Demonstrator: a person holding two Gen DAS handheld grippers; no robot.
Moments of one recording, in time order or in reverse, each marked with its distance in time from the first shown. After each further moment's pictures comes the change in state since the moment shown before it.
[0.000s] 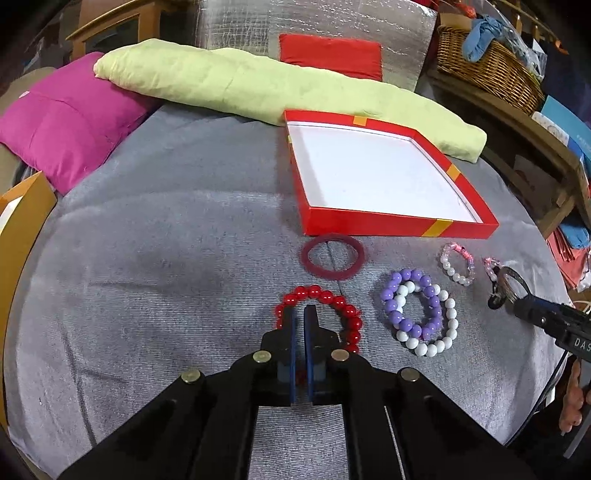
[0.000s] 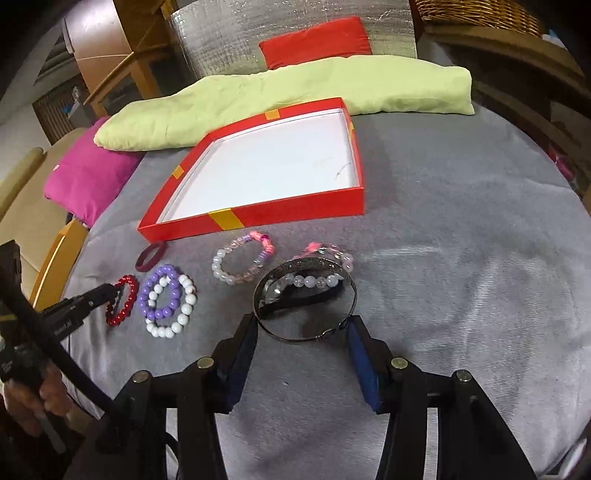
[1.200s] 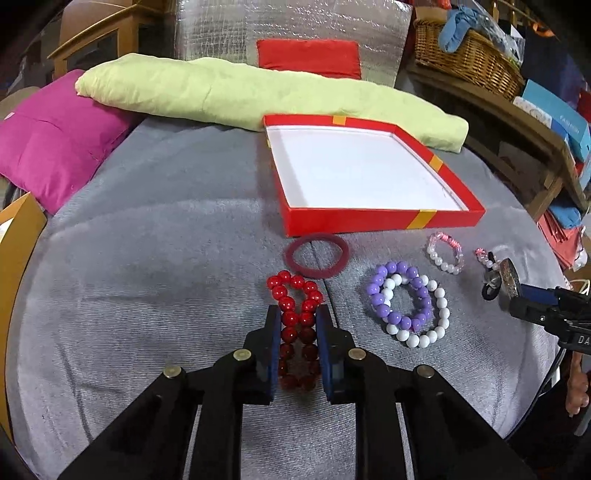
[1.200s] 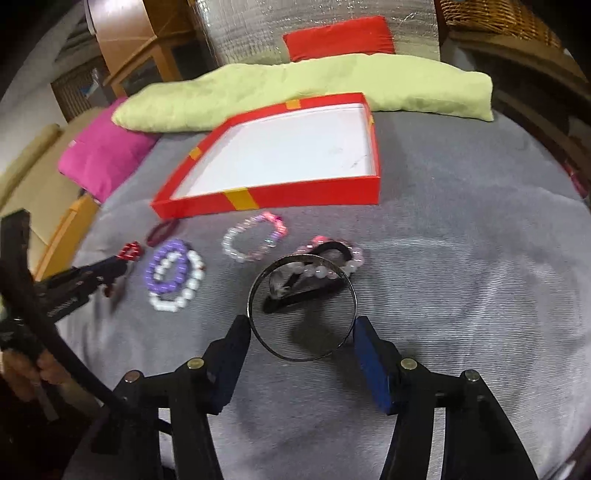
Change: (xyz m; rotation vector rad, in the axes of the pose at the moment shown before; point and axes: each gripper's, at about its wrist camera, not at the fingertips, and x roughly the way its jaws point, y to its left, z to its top) left arm -0.009 -0.006 -0.005 0.077 -0.026 -0.038; right arm -0.004 0.002 -0.003 -0.070 0.006 0.074
